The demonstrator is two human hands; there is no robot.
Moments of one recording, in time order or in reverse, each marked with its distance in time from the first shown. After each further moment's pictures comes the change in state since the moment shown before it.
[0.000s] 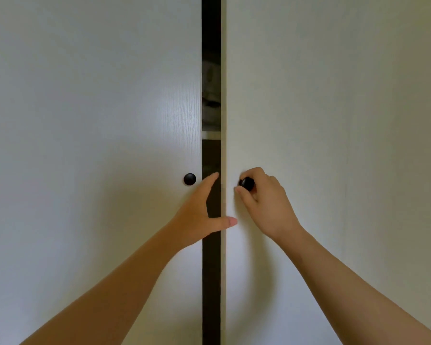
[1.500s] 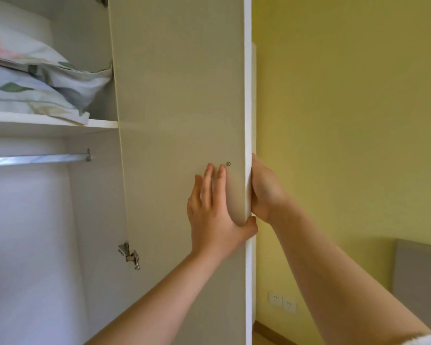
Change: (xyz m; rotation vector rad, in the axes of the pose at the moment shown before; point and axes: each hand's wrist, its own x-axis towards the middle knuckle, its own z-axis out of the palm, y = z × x) left_hand 0.039 0.203 0.340 -0.157 0.173 0.293; right_hand -0.082 0.162 -0.277 0.736 0.319 0.674
